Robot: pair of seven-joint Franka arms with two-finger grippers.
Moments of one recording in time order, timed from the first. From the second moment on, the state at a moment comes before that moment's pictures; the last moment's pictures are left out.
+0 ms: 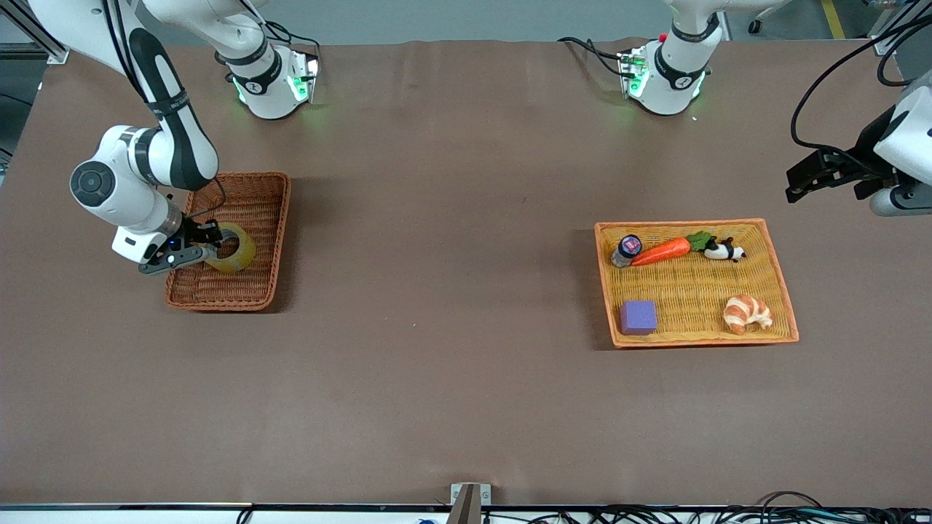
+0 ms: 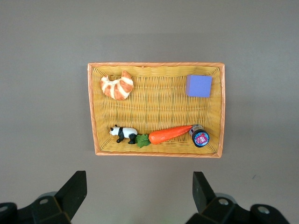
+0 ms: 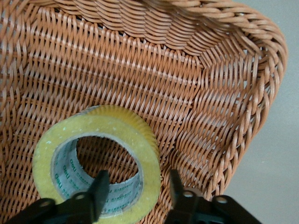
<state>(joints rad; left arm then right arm) -0.04 0.02 -0.06 -1.52 0.03 1.53 -0.11 0.28 0.19 -0.41 -2.42 0.00 2.52 -0.46</state>
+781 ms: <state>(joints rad) -0.03 0.03 -0.06 -1.52 0.03 1.53 -0.11 0.20 0.11 -0.28 -1.70 -0.03 1.86 -0.08</state>
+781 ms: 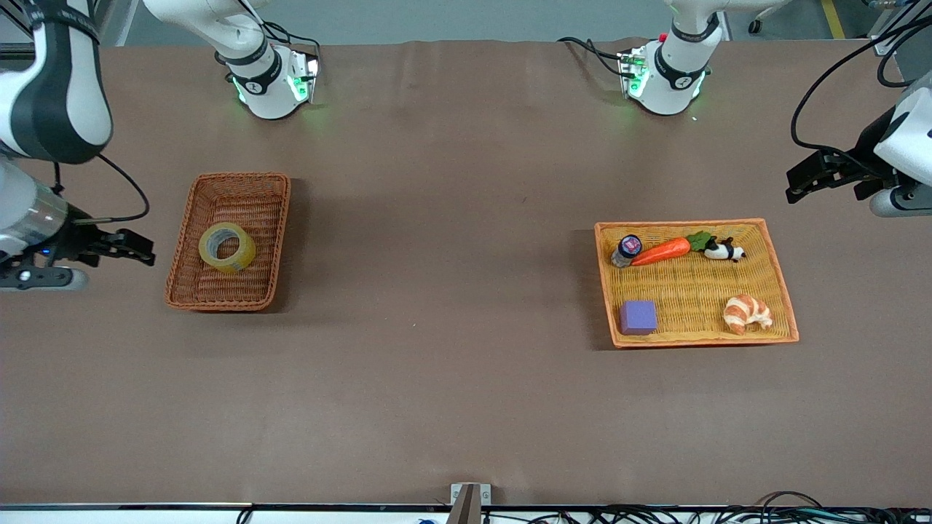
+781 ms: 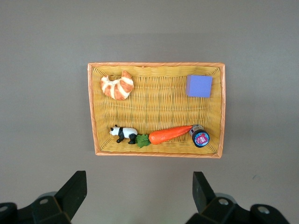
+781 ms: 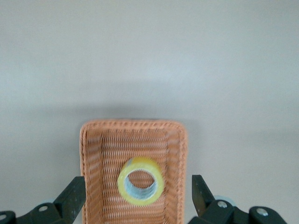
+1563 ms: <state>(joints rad) -0.03 0.03 -0.06 -1.52 0.03 1.54 -0.10 0.06 0.05 -0.18 -1.44 0.00 1.51 0.04</state>
